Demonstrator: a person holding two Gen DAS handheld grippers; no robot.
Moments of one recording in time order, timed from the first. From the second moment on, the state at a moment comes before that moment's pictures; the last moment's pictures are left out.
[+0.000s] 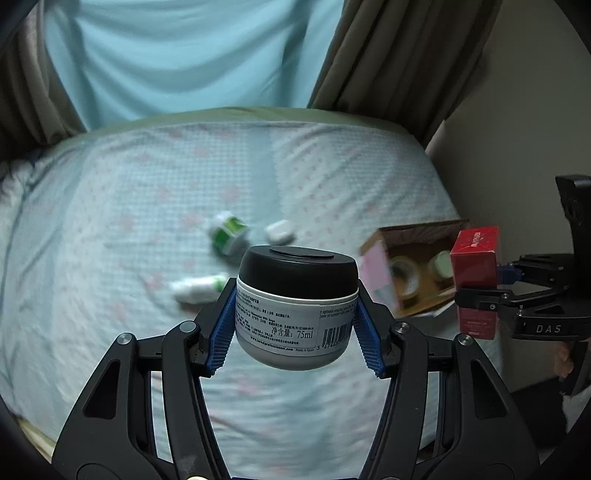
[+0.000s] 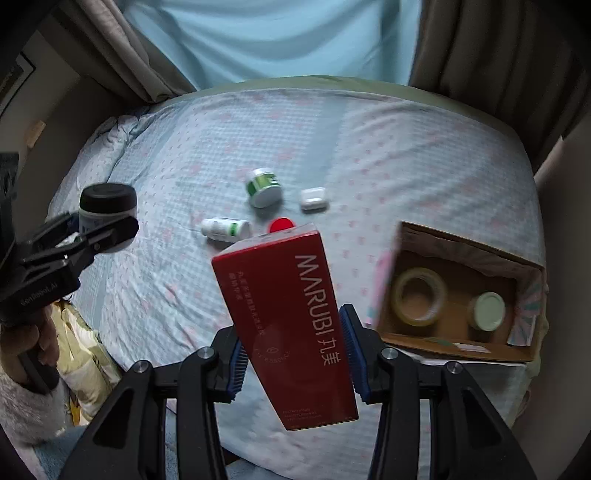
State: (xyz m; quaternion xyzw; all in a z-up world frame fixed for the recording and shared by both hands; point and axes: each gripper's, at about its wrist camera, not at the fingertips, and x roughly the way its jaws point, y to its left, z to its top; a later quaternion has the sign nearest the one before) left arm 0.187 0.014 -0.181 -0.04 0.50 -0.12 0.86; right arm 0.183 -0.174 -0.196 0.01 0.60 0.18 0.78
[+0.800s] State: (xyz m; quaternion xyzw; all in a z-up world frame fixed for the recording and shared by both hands) left arm 0.243 -0.295 -0.310 0.00 0.59 -0.18 0.78; right arm 0.235 -0.434 -0.301 0.01 0.64 0.11 0.76
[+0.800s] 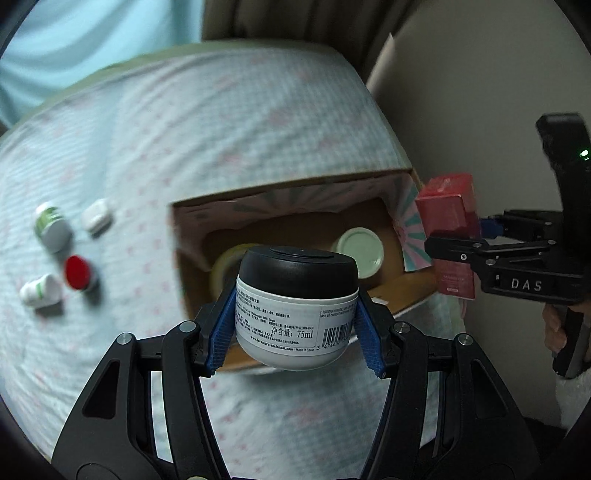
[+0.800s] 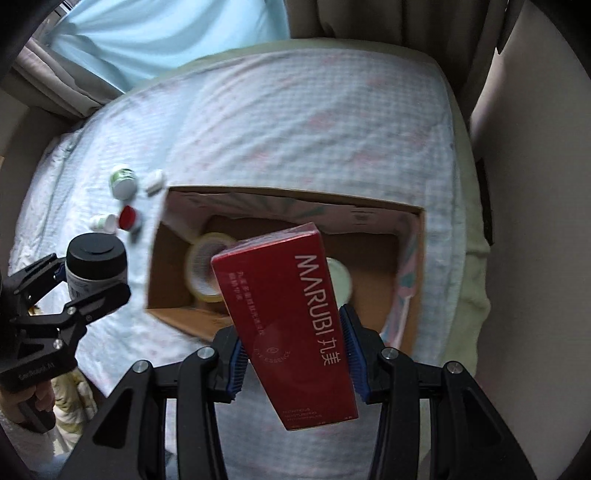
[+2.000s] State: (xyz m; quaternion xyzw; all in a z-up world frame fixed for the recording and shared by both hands) left arm 0.251 -0.339 -0.350 0.07 0.61 -0.19 0.77; right arm 0.239 -0.473 -0.305 0.09 0.57 0.03 0.82
